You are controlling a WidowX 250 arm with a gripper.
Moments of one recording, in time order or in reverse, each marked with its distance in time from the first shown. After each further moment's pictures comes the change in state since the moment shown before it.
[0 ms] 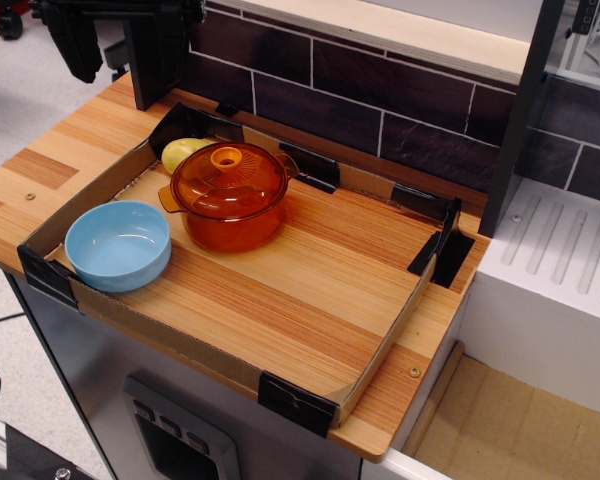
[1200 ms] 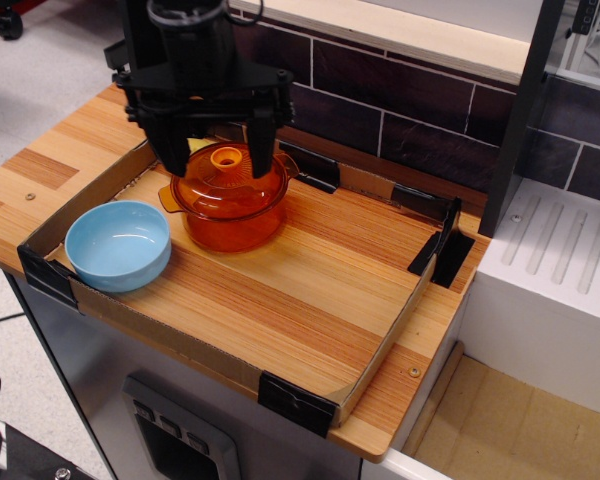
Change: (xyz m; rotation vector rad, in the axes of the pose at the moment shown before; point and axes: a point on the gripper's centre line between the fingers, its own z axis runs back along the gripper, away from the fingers) arm -0.026 -0.057 -0.054 -0.057 -0.042 -0.004
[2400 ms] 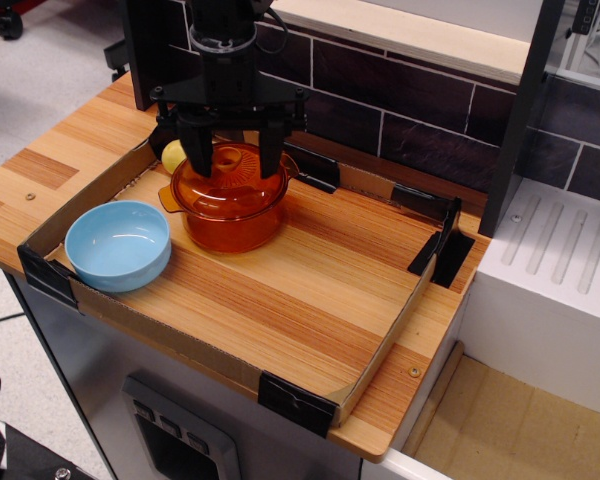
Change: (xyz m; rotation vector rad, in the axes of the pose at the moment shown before) arm 0.036 0.000 -0.031 0.063 -0.043 0.067
